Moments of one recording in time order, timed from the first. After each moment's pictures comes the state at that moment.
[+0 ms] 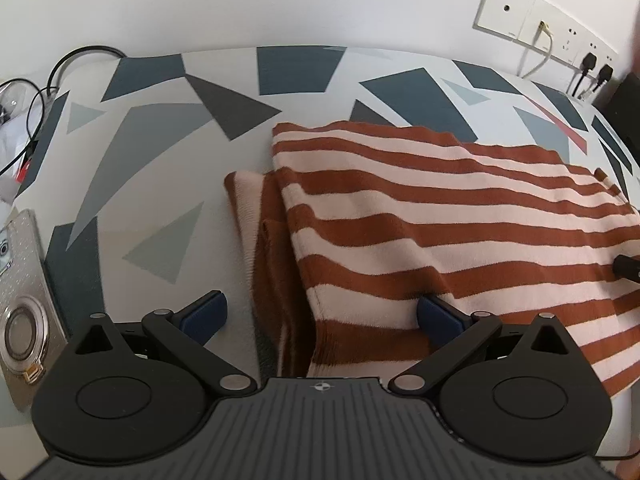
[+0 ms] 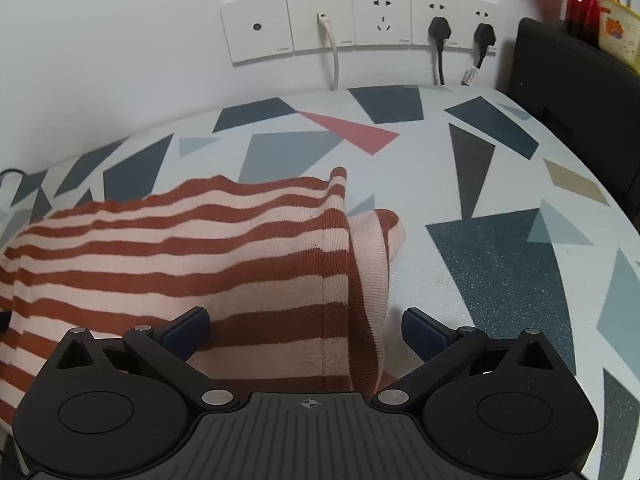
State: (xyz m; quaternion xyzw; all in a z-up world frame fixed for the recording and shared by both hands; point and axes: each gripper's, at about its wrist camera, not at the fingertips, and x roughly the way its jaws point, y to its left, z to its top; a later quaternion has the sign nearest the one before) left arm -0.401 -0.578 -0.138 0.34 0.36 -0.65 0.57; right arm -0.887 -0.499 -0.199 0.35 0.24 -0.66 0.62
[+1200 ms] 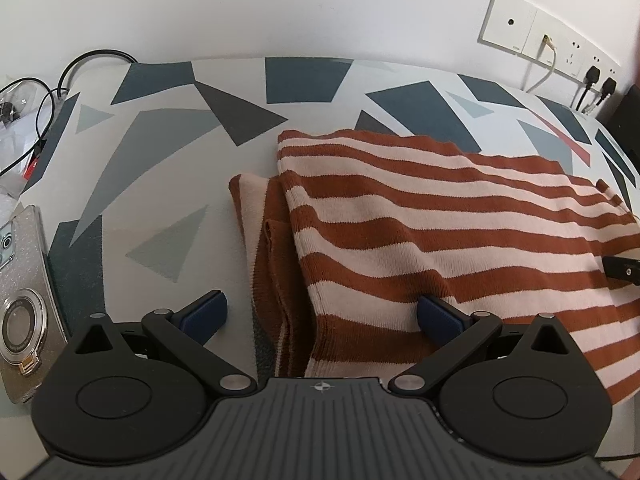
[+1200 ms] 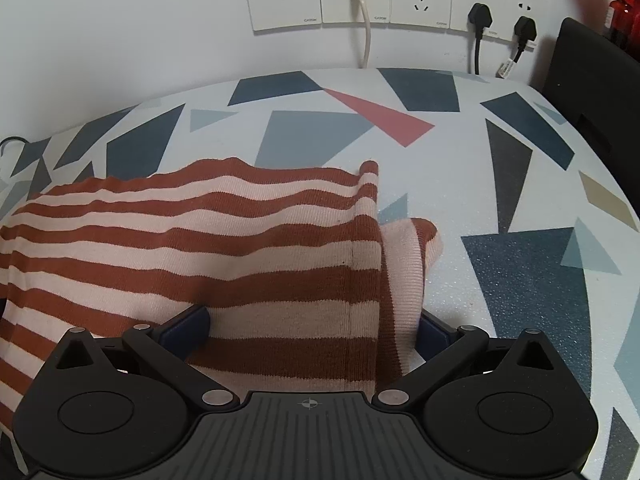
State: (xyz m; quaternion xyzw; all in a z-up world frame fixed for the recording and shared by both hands) left arm -0.400 -0.570 -0.141 0.31 0.35 -0.65 0.59; right arm -0.876 -0.529 -0.201 0.37 0.29 -0.63 0.62
